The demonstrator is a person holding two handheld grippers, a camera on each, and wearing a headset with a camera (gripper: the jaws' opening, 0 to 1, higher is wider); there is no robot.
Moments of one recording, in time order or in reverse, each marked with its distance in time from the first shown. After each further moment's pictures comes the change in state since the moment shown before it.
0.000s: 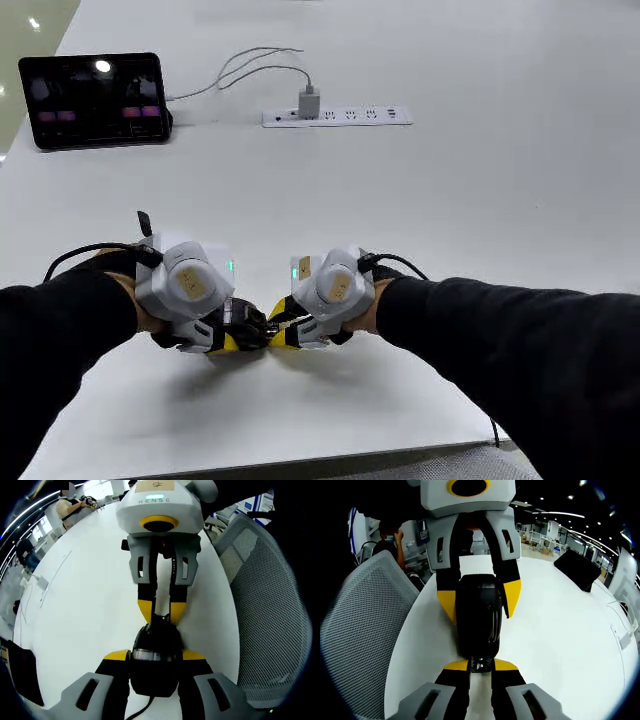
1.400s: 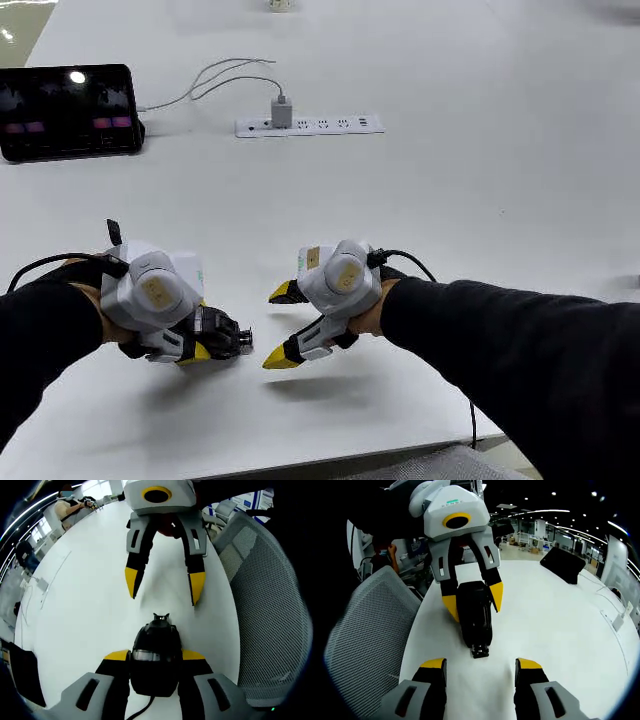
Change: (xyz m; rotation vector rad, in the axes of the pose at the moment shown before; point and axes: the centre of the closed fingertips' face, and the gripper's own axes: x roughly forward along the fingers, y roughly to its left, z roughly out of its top) left arm -0.004 0.000 0.001 0.012 0.010 0.006; right arm -0.036 0.001 -0.003 0.097 -0.060 -0.035
